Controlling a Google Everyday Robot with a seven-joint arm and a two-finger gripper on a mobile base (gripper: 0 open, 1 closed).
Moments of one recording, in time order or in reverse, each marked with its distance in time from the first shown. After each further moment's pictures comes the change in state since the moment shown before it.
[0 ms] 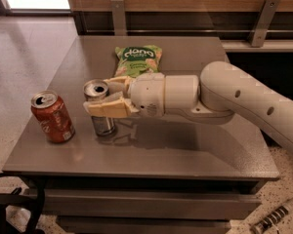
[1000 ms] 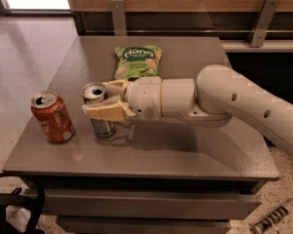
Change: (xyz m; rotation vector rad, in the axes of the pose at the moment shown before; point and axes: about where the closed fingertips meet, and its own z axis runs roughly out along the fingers) arm 0.012 0.004 0.006 0.007 0.032 0.004
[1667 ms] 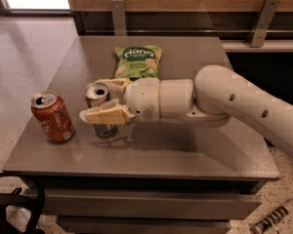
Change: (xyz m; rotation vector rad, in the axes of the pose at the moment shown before) arm -0.001 0.001 0.002 -0.004 0.000 -0.002
